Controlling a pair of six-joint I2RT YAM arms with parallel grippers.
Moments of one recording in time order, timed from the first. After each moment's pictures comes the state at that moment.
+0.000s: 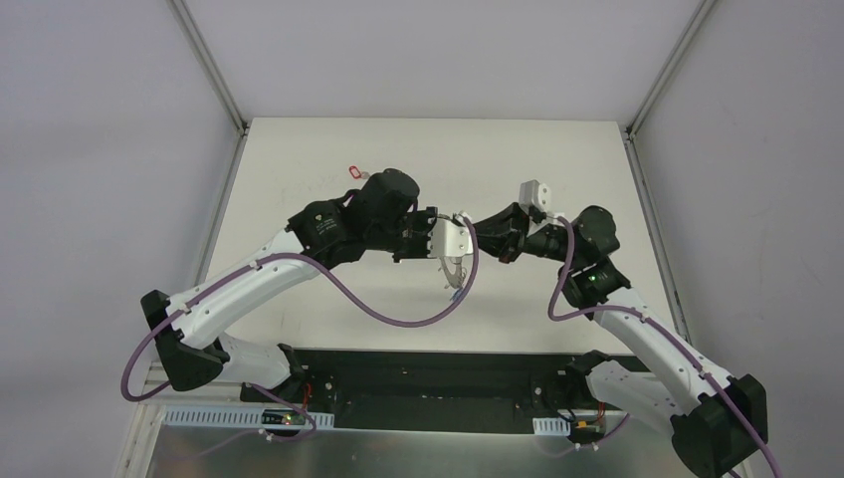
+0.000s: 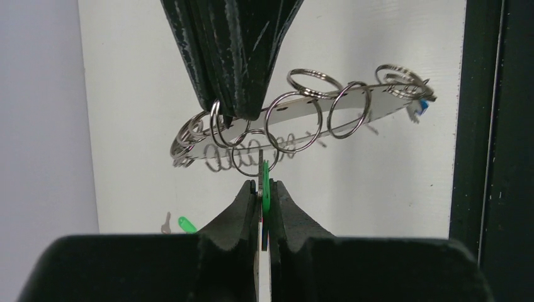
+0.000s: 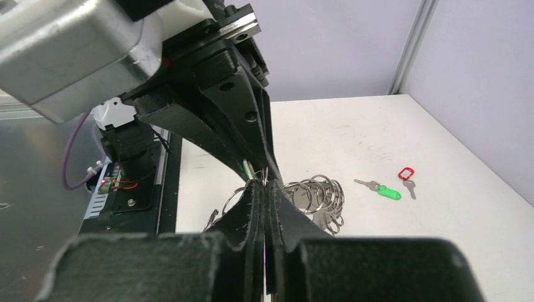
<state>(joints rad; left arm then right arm) -0.97 1.32 1.46 -0.81 0.12 0.73 0.52 0.94 0.68 0.50 -0.89 0.14</state>
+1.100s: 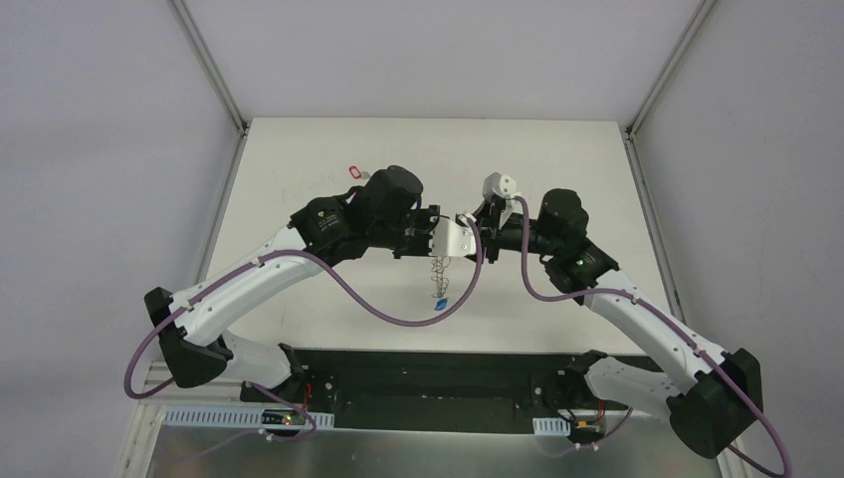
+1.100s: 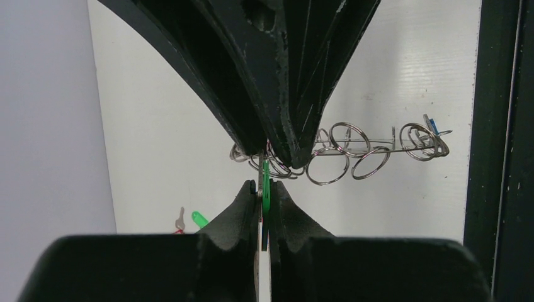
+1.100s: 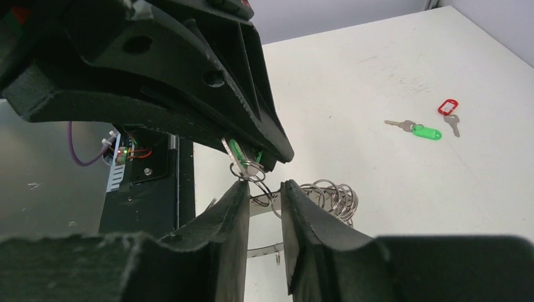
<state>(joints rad) -0.97 1.35 1.50 -0.84 0.11 0.76 0.61 1.06 0.82 0.15 -0.81 0.04</state>
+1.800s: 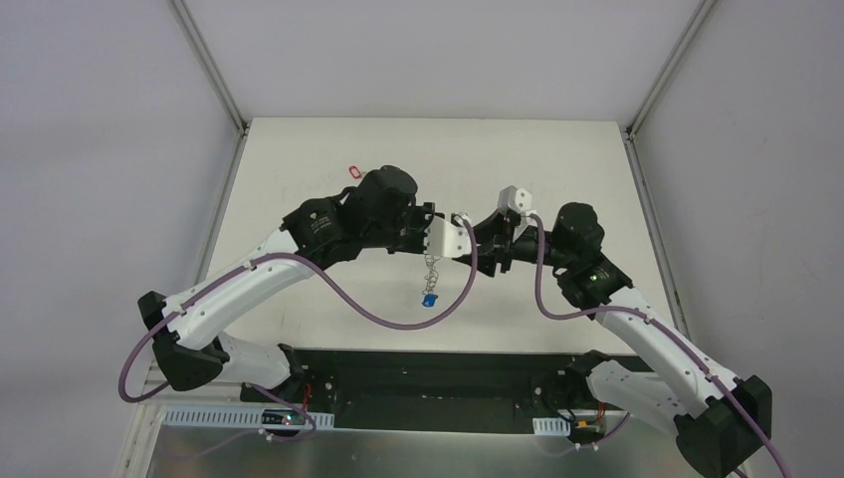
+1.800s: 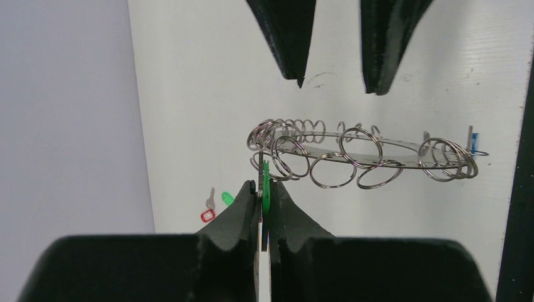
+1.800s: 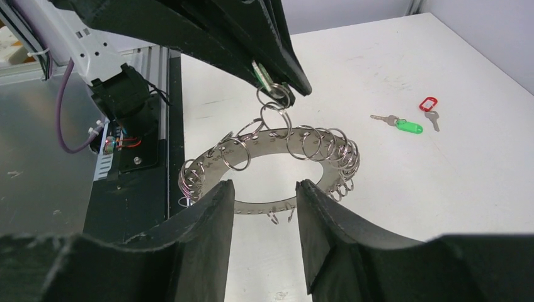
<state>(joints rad) -0.98 1.32 1.50 -0.84 0.03 0.85 0.57 0.93 0.73 0.12 -0.82 -0.03</state>
